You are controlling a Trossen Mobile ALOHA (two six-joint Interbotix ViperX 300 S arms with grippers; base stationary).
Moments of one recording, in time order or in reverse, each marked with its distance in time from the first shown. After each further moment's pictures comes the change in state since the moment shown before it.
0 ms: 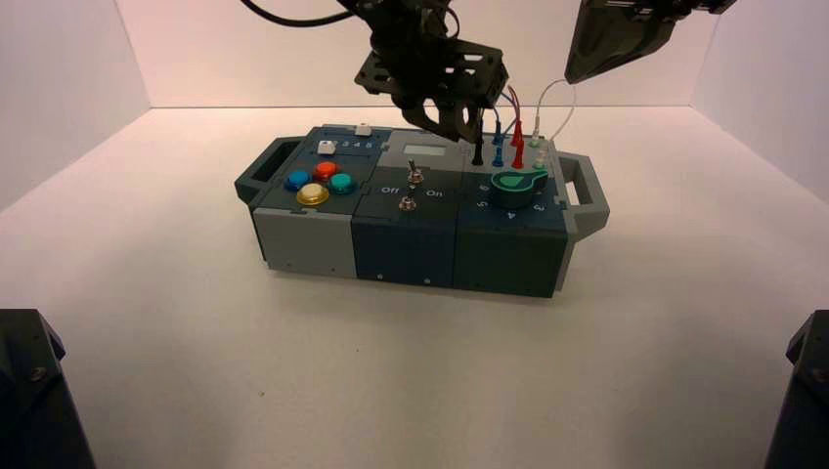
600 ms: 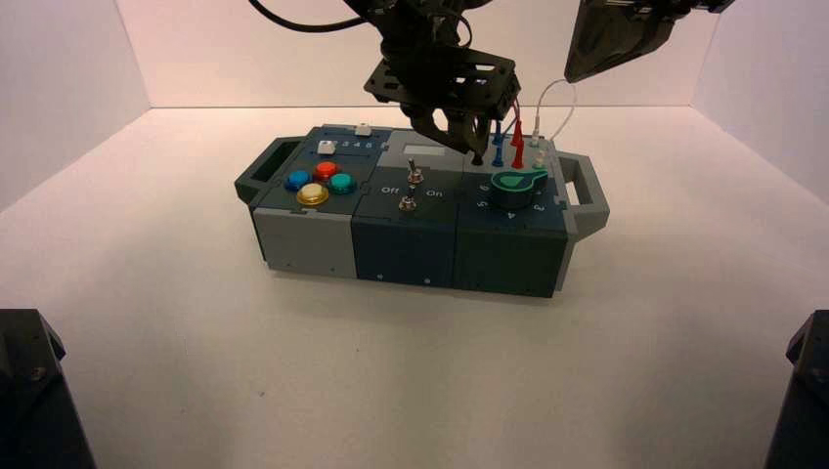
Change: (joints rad) left arm -0.031 0.000 -0.003 -0.002 0.032 0.000; right arm 0.000 0.002 -0.003 -0.002 0.000 0.000
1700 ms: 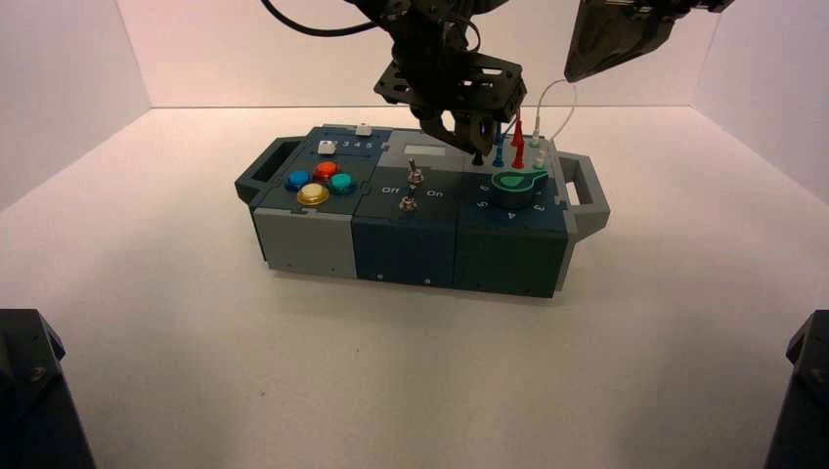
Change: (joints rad) left arm 0.002 0.048 -0.051 0.002 0.002 0.009; right arm 0.000 -0.002 0.000 0.002 -0.002 0.000
